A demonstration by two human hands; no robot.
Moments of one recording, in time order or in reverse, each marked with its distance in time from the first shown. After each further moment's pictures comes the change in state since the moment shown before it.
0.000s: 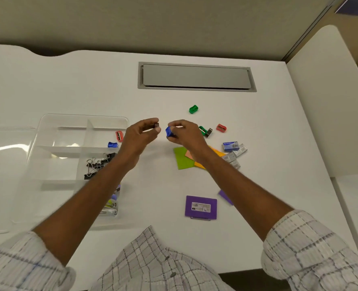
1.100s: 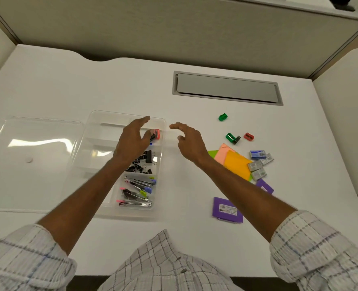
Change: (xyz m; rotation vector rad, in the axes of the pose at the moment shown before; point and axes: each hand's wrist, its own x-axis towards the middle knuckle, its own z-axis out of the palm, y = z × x) left_hand -0.027 0.001 -0.115 0.674 0.197 0.282; right_hand -0.026 -0.008 0.091 -0.554 -0.057 -0.358
